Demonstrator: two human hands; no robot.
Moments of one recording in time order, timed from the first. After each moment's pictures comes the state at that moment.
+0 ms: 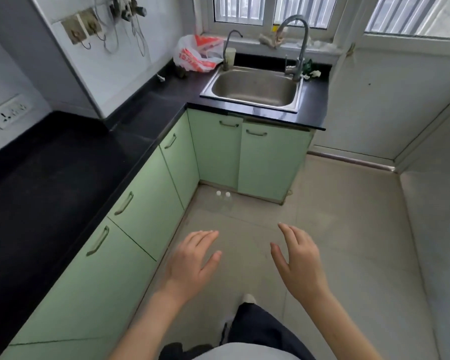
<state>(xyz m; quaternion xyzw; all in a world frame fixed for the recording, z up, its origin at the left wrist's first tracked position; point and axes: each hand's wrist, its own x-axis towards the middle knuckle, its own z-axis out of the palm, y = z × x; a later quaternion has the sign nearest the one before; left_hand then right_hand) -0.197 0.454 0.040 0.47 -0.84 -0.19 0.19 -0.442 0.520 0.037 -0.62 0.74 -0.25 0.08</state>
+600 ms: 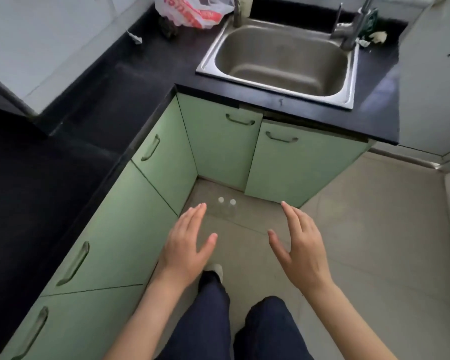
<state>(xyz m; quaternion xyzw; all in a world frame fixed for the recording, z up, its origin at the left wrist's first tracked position) -0.254 0.134 -0.080 0.56 -0.78 -0.23 0.18 -0.495 0.190 -0.077 -0.63 0.72 -0.26 0.12</state>
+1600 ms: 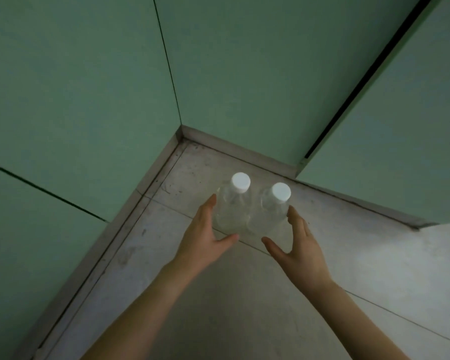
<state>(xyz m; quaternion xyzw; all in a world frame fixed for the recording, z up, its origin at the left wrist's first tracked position) -0.297 -0.112 -0.815 0.57 -0.67 -0.43 0.20 -0.508 -0.048 -0.802 -0.59 0.73 -0.22 0.27</state>
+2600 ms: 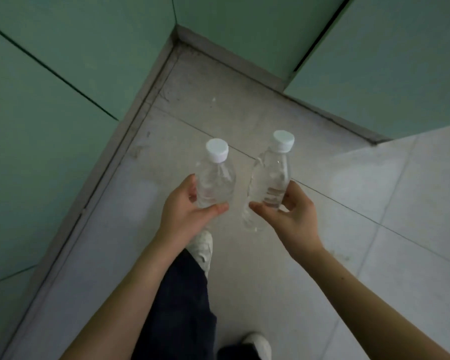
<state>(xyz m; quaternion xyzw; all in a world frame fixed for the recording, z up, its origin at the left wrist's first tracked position) -0.276 0.045 -0.674 0.66 -0.45 -0.56 0.22 -0.480 0.082 -0.656 -0.36 0.73 -0.32 0.48</state>
